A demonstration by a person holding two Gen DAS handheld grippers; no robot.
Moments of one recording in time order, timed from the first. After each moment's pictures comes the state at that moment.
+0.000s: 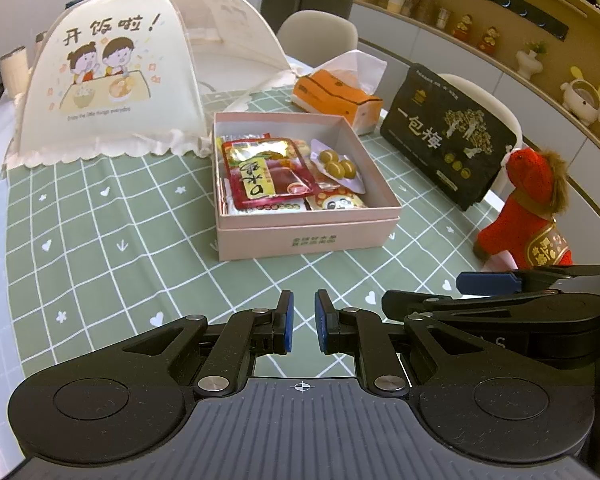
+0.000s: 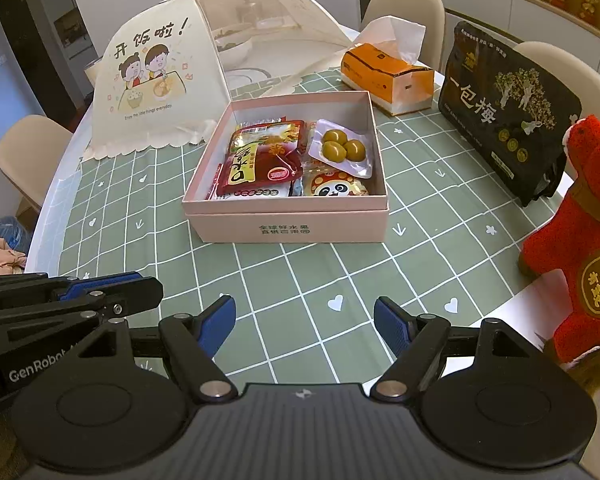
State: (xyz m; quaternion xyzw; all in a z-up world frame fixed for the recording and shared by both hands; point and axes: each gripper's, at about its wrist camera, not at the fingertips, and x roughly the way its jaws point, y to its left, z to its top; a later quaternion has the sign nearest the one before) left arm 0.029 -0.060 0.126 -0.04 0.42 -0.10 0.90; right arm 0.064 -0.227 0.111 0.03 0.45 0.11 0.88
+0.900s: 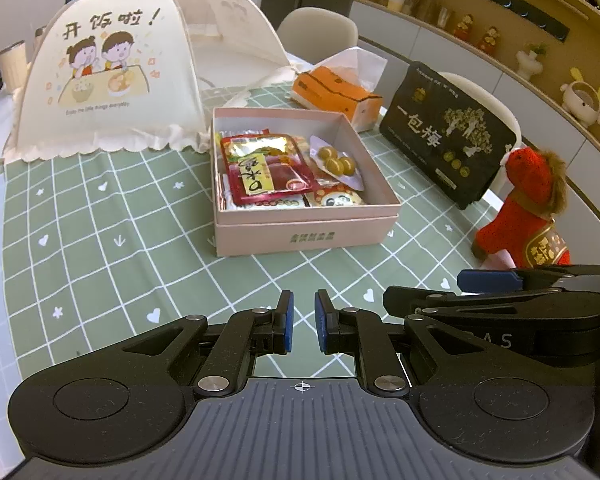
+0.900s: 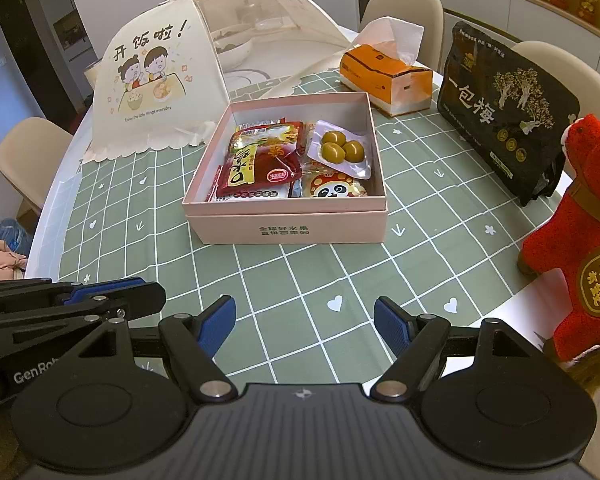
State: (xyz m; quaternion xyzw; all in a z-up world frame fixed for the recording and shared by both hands) left arm 0.028 -0.061 0.124 -0.05 0.42 -0.10 0.90; right arm 0.064 -0.230 0.113 0.03 0.45 0.12 0.88
